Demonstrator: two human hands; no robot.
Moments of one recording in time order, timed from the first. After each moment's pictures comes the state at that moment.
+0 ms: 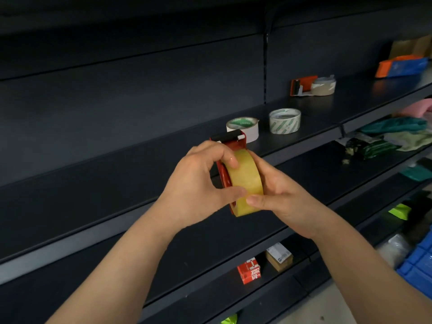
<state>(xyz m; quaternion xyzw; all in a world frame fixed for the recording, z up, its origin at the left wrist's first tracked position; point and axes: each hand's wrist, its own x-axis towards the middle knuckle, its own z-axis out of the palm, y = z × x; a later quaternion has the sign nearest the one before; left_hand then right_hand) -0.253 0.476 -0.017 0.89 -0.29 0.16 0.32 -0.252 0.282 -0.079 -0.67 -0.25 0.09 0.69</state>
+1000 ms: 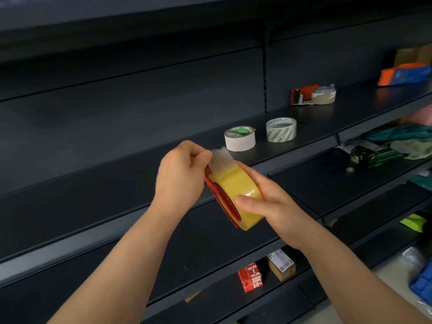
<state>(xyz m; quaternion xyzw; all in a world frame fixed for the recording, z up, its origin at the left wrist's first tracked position) -0.252 0.455 -0.003 0.89 -0.05 0.25 0.37 -0.266 0.280 -0.078 -0.65 -0.25 0.05 0.71</state>
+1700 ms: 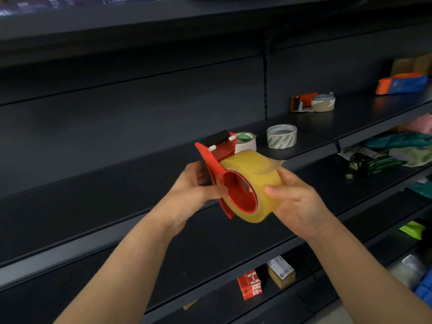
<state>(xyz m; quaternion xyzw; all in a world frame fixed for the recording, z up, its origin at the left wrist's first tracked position) -0.251 0.466 -0.019 0.80 -0.07 -0.05 0.59 -0.252 0.258 -0.066 -0.50 -0.29 0.08 0.81</state>
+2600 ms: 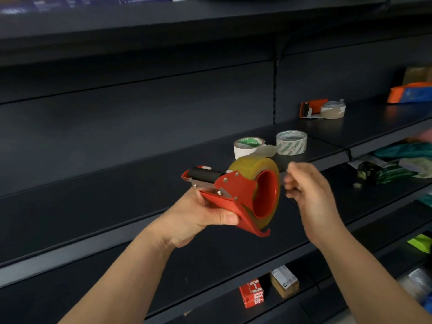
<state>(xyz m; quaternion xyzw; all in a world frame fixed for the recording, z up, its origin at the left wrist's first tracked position) -0.242 0.484 -0.042 0.72 -0.28 -0.11 0.62 -0.243 0.263 -0.064 -0.63 -0.05 -0.15 0.76</state>
